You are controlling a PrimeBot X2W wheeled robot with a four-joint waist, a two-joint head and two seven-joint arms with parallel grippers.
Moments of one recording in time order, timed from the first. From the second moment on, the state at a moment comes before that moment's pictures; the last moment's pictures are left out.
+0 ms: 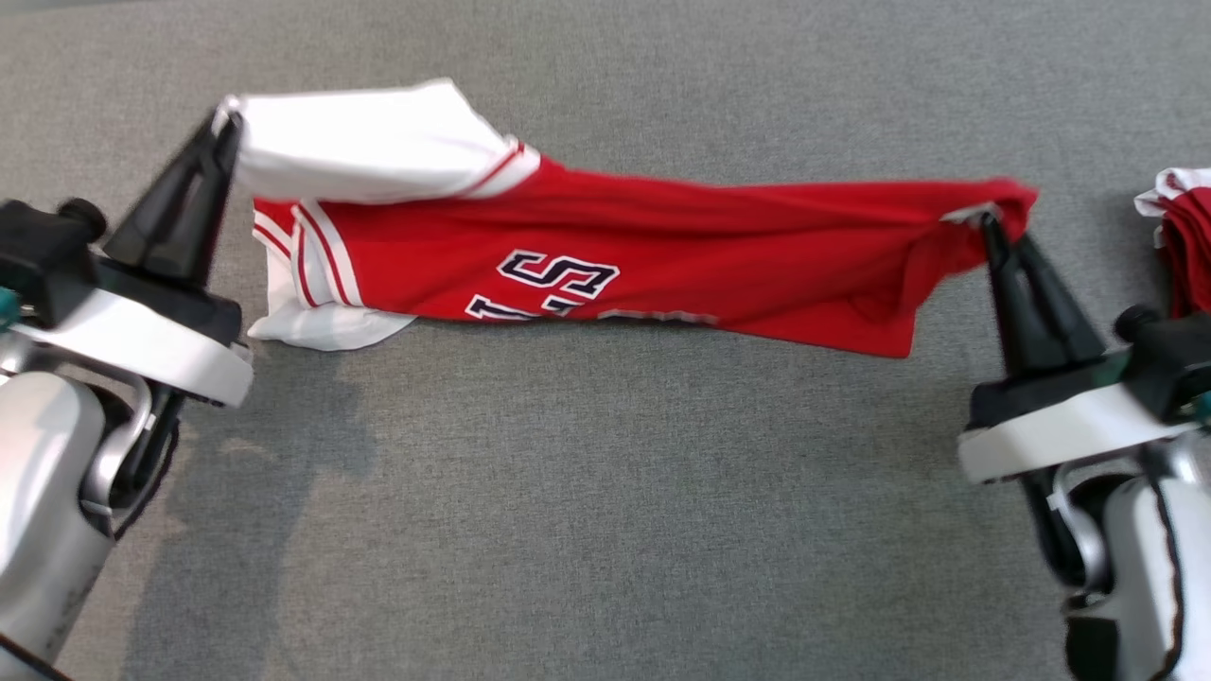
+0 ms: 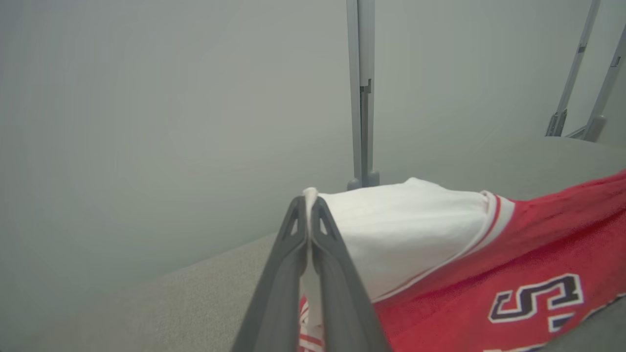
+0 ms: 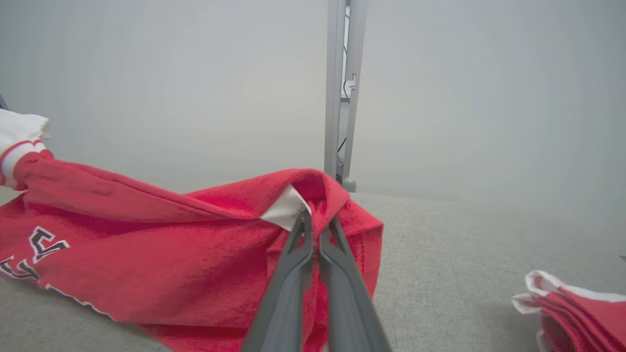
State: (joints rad) left arm -0.62 0.60 -0.52 0.19 -0.62 0.02 -0.22; right arm -0.33 -0.08 0.05 0.06 0.11 0.13 -0.10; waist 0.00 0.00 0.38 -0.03
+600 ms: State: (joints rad) left arm -0.88 0.71 -0.31 -0.27 -0.52 0.21 -0.18; right arm -0.58 -0.24 -0.03 -0.35 0.11 0.13 0.11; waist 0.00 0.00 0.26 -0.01
